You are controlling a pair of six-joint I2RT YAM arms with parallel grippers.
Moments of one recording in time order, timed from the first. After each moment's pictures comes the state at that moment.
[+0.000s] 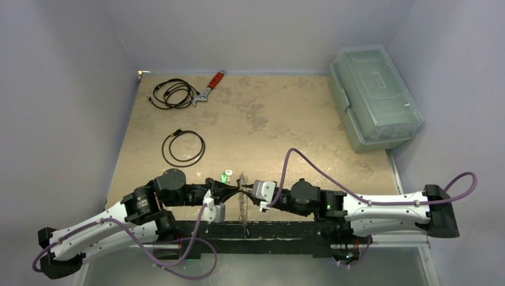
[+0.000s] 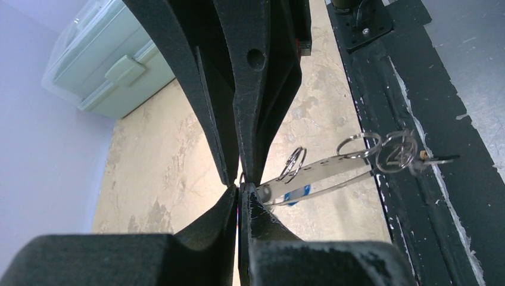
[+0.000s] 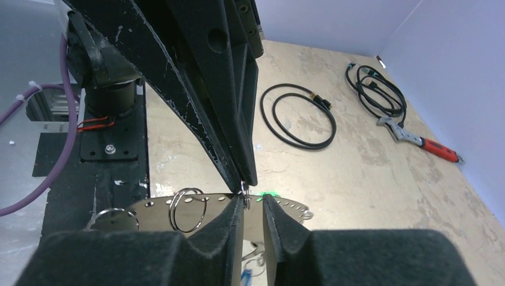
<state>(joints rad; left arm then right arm) -1.10 0.51 0.59 -0.32 0.34 0.69 1.43 0.95 0.58 0.27 0.20 -0.31</state>
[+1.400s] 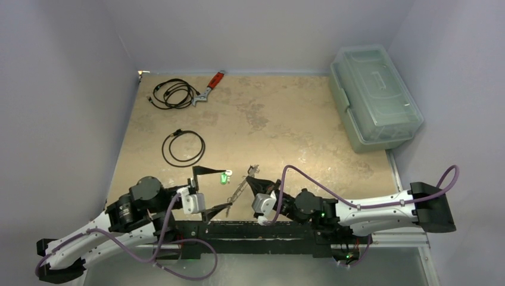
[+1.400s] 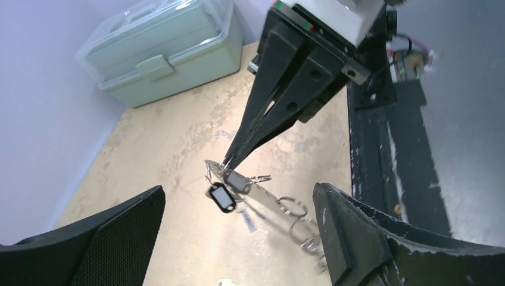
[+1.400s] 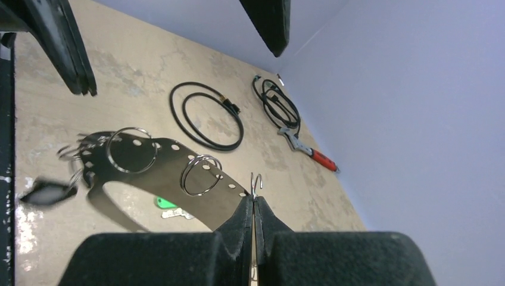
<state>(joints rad) -1.10 0.33 0.58 -0.32 0.26 0.45 1.49 1.01 0.42 0.65 0.45 -0.69</state>
